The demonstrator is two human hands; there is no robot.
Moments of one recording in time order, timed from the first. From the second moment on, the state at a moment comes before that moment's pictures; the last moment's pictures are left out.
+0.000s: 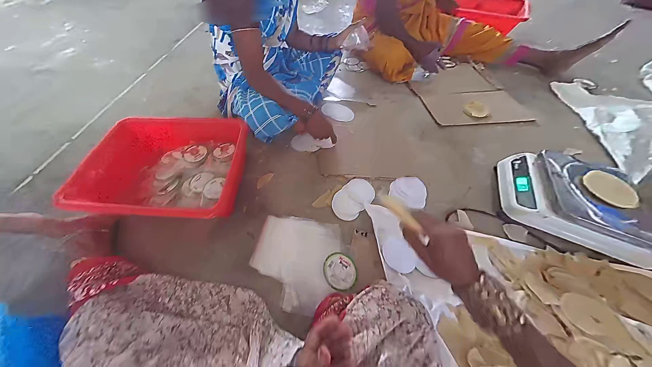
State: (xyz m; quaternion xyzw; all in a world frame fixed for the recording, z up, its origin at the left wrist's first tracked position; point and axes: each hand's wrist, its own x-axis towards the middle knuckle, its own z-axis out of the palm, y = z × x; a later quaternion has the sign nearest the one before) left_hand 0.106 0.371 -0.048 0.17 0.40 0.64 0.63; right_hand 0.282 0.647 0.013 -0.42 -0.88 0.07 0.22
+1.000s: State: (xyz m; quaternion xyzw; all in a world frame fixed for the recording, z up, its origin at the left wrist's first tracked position) left_hand 0.136 0.272 0.054 0.03 0.43 0.64 0.64; right_hand 0.315 0.382 0.095 -0.42 -0.77 0.24 0.41
